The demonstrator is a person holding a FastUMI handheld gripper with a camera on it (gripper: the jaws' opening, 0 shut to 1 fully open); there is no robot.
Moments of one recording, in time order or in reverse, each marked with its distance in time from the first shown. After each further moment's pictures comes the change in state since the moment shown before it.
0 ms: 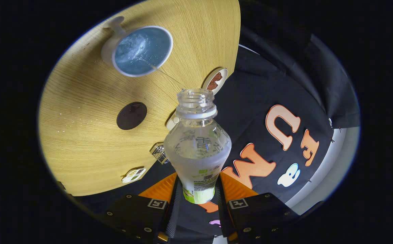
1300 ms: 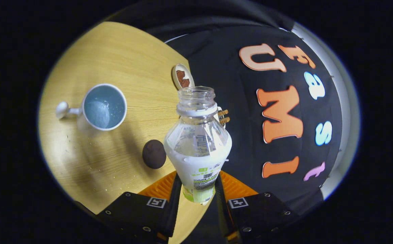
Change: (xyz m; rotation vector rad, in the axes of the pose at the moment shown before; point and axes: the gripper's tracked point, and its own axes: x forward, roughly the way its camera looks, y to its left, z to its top) arm -0.015 0.056 -0.009 0.982 0.020 0.157
